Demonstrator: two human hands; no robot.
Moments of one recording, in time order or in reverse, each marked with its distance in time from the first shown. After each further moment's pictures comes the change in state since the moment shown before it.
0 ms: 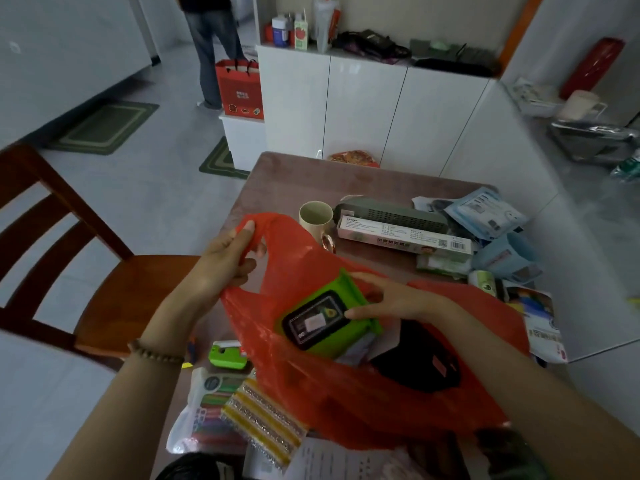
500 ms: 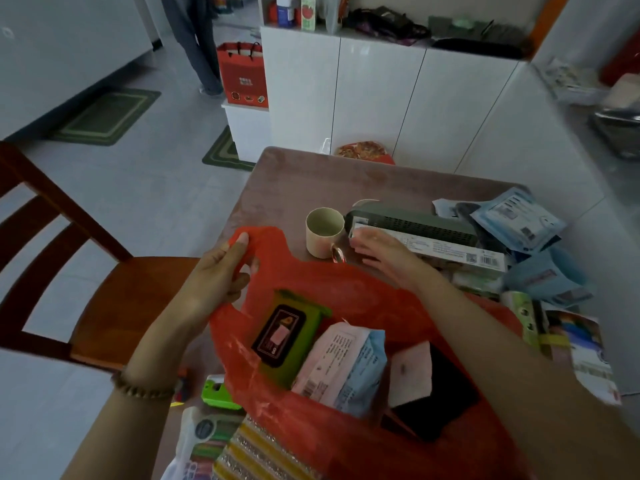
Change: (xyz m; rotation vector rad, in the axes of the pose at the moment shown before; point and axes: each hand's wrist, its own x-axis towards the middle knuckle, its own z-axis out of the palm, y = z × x) left_hand 0.049 -0.015 -0.014 0.079 0.047 -0.056; right_hand 0.130 -0.006 -0.055 0.462 0.316 -0.036
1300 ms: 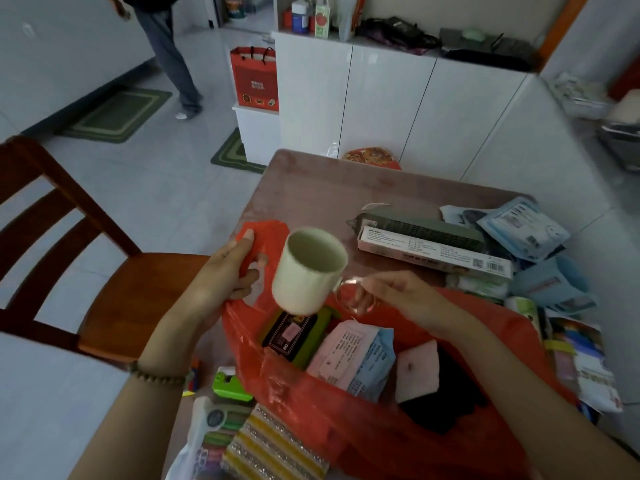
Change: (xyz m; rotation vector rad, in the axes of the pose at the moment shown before) left_hand -0.015 0.009 -0.005 -0.207 -0.024 -0.064; right_hand -0.104 -0.014 0.024 -0.271 -0.286 -0.273
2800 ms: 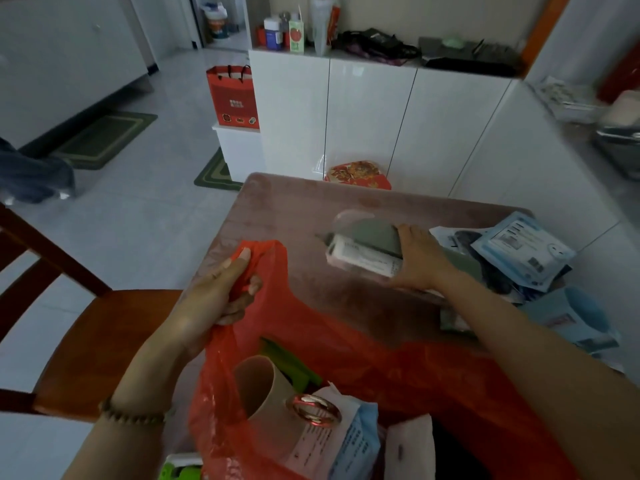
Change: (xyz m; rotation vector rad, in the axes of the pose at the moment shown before) left_hand 0.082 0.011 0.035 0.085 -0.076 -0.010; right_hand 0.116 0.074 -0.154 -1.090 0.333 0.174
